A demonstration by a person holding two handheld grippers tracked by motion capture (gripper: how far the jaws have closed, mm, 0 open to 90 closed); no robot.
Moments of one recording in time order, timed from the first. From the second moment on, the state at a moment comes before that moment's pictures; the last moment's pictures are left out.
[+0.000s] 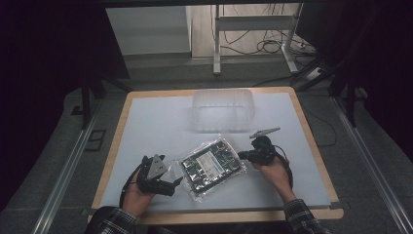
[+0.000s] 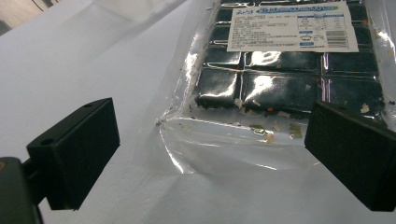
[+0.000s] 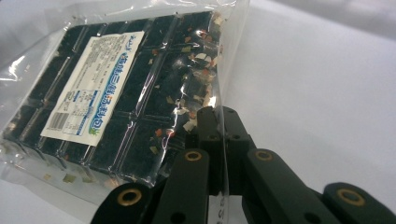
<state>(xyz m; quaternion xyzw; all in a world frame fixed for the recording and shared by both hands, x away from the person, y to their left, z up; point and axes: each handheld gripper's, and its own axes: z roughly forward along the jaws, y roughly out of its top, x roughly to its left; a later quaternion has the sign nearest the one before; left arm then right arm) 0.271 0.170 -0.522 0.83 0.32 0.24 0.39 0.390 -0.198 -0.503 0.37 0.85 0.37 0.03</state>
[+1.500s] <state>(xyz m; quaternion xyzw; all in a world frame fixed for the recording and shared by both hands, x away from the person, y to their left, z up) 0.272 0.178 -0.518 0.81 0.33 0.22 0.43 0.379 -0.190 -0.375 0.32 0.82 0.47 -0.02</state>
